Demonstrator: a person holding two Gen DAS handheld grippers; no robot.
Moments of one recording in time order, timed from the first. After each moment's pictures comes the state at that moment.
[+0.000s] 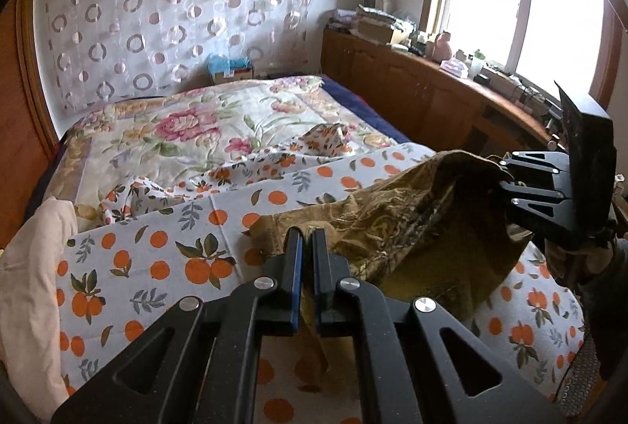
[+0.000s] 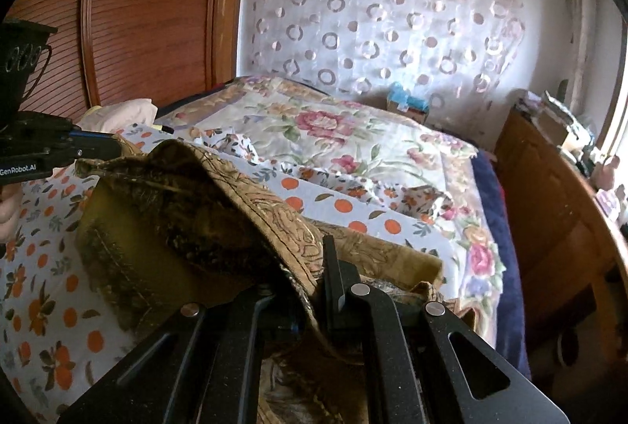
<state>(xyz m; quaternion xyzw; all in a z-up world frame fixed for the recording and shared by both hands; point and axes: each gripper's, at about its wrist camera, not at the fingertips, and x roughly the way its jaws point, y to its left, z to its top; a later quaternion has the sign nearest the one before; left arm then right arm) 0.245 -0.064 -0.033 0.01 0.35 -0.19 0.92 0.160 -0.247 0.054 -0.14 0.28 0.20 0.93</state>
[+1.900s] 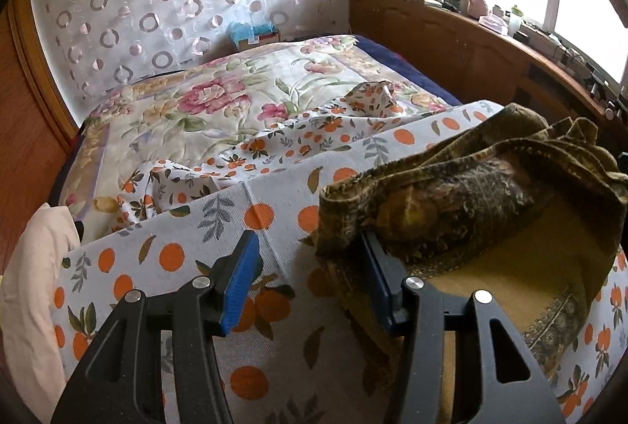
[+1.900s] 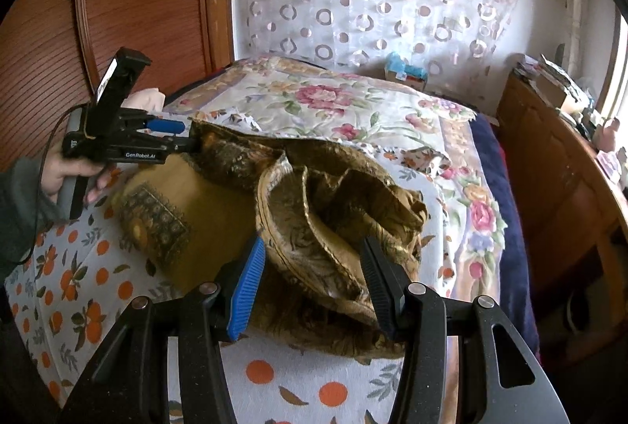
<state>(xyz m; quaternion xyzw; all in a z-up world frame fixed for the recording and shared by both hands) 0.313 -0.066 -0.085 0.07 0.41 -0.13 0.90 0.088 -0.284 0.116 -0.11 0.34 0.19 0.92</state>
